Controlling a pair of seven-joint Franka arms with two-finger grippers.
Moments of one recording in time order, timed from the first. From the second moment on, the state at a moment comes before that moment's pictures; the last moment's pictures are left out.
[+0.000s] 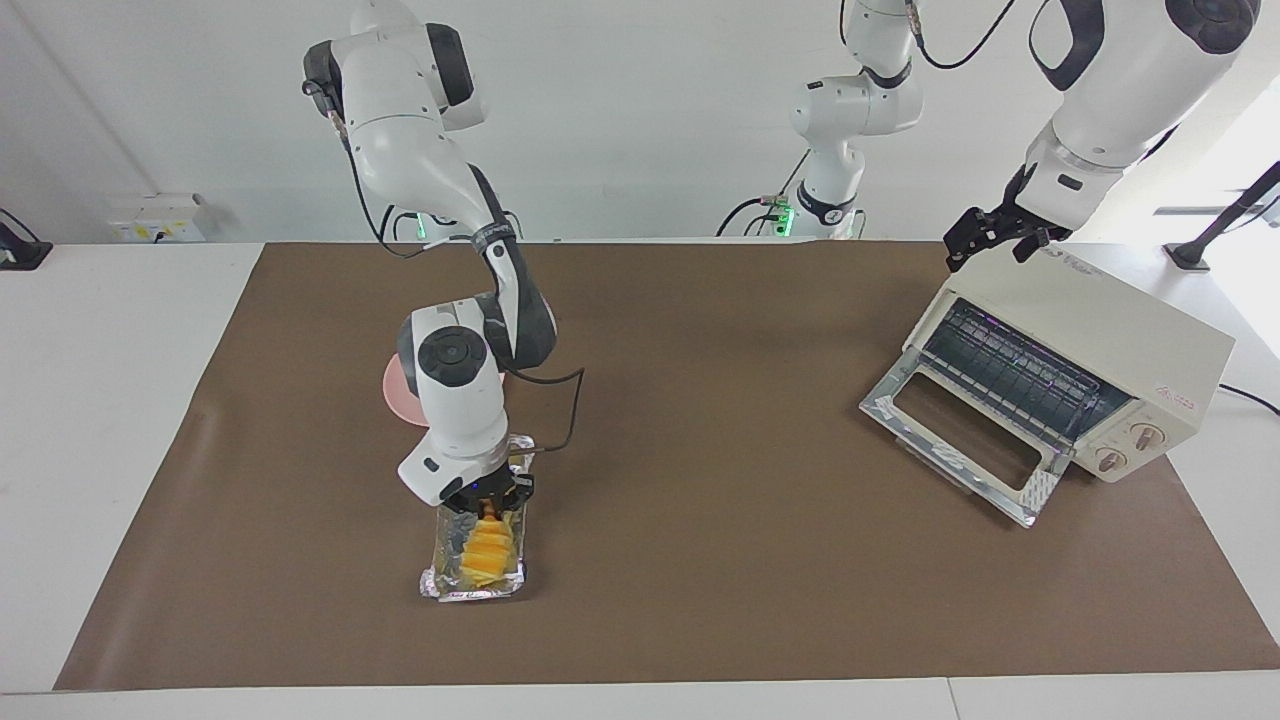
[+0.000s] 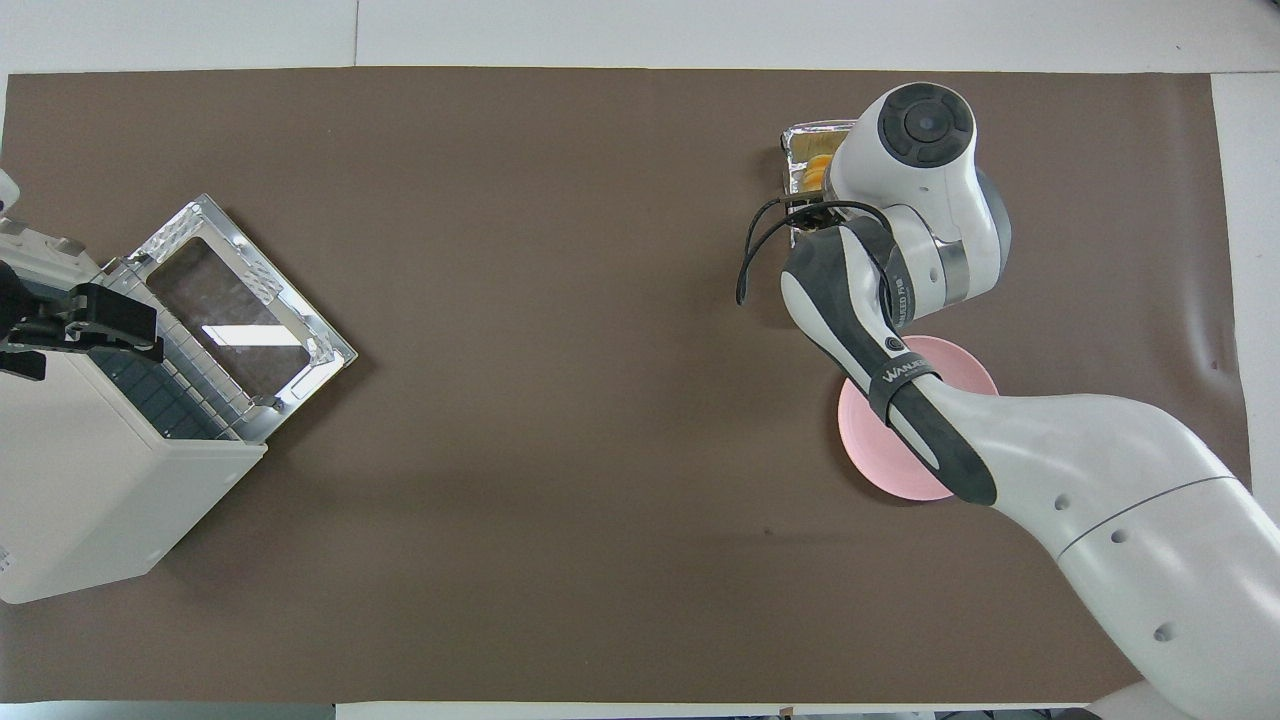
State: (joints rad) left arm 0.02 -0.03 -0.08 -1.62 0.00 1.45 -0.13; right arm 0.20 0.63 0.05 -1.47 -0.15 2.15 0.29
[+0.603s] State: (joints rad) left arm 0.02 -0.03 -0.08 -1.62 0.00 1.45 -0.13; right arm 0.20 0.34 0.05 -1.68 -0.15 1.96 0.25
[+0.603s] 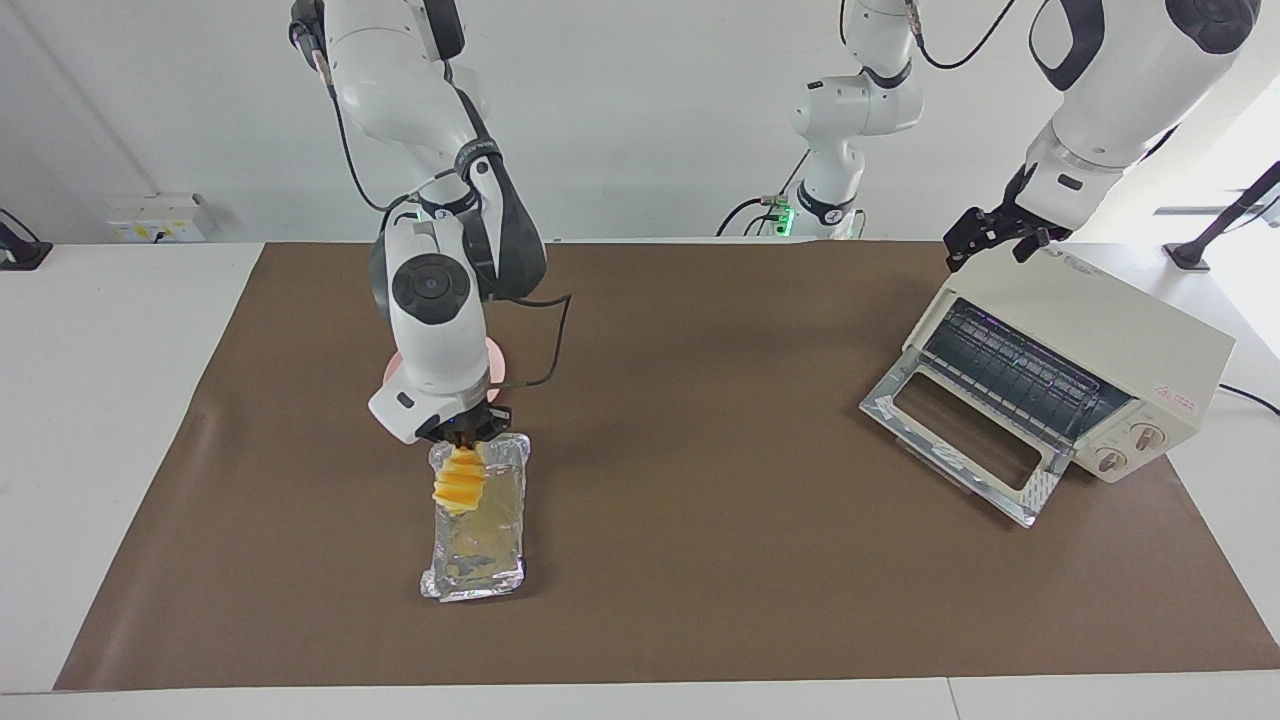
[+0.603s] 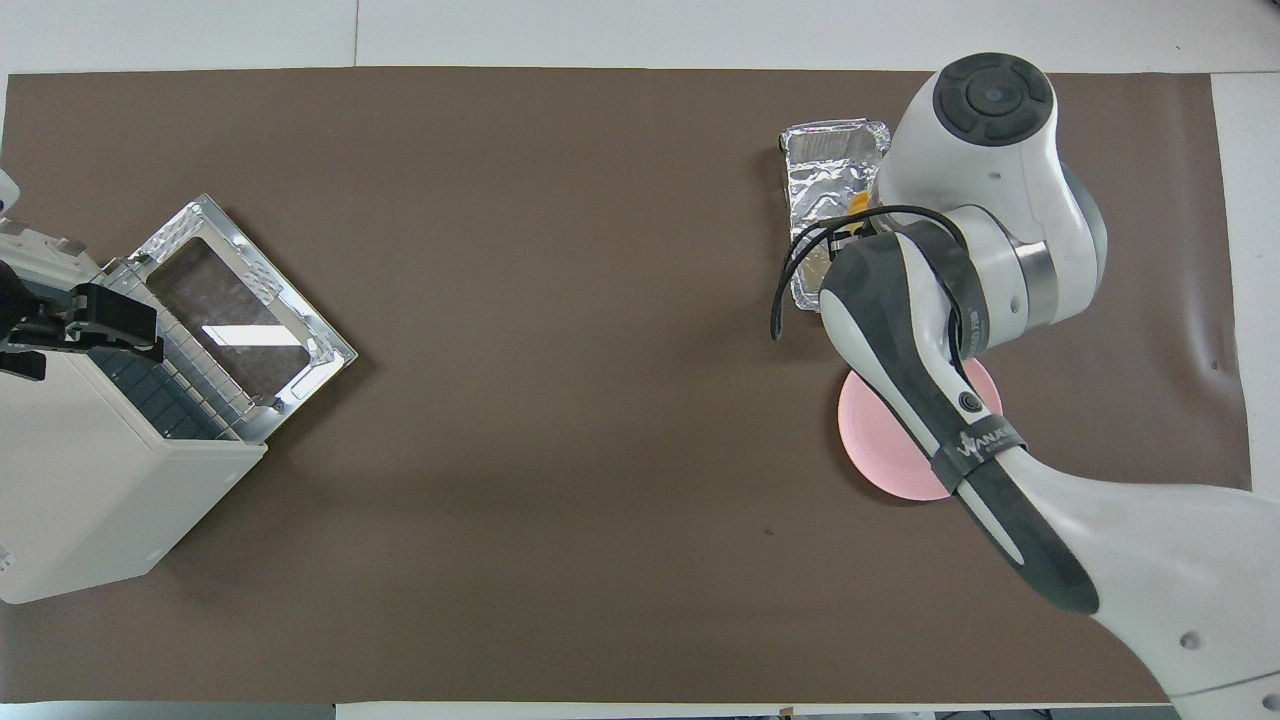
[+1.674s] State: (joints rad) left arm 0.02 -0.03 -0.08 -1.62 0.00 1.45 -0.13; right arm 0.03 -0.16 0.06 -2.55 -0.06 2.46 0.02
